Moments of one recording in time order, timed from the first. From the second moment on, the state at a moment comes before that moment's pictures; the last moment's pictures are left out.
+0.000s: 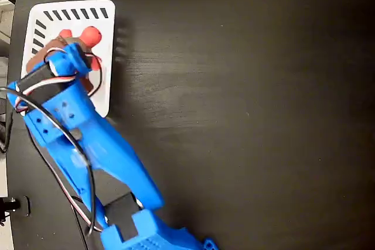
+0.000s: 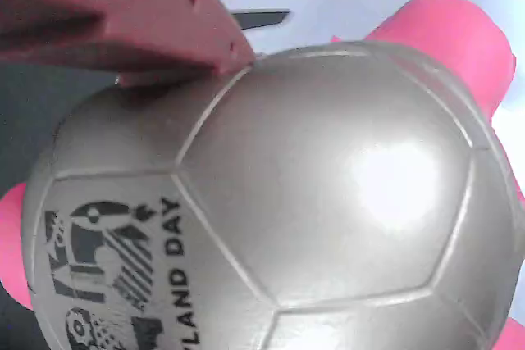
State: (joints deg) arm -27.8 51.7 35.0 89.3 -11.7
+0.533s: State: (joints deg) arm -28.5 45.2 32.0 86.2 -10.2
